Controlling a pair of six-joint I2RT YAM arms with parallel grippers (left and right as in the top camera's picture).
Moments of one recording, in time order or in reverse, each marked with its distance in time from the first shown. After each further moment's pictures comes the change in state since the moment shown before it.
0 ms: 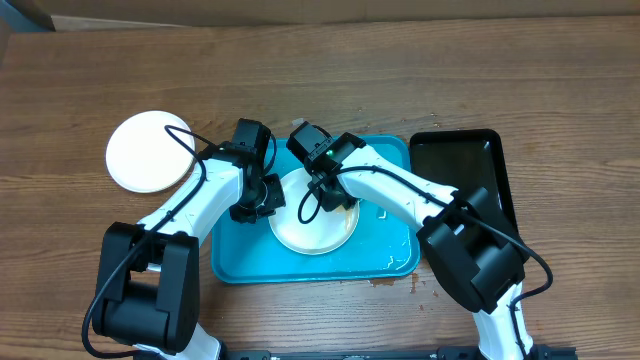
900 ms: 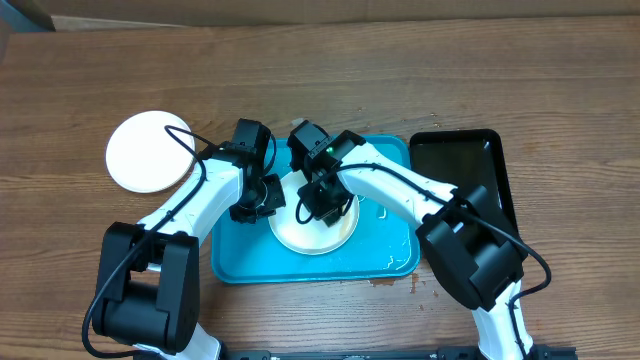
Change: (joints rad) left arm 0.000 0.000 0.000 -0.003 0.002 0.000; right arm -0.014 0.010 0.039 -0.041 -0.324 -0.001
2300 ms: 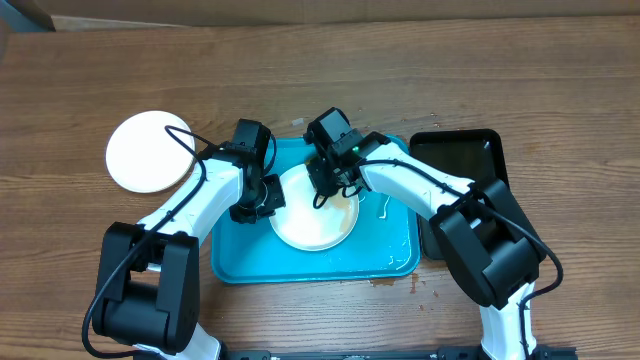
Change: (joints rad) left arm 0.000 0.000 0.000 -0.001 0.001 0.000; right arm -0.080 -0.042 -0.174 0.427 -0.002 0.065
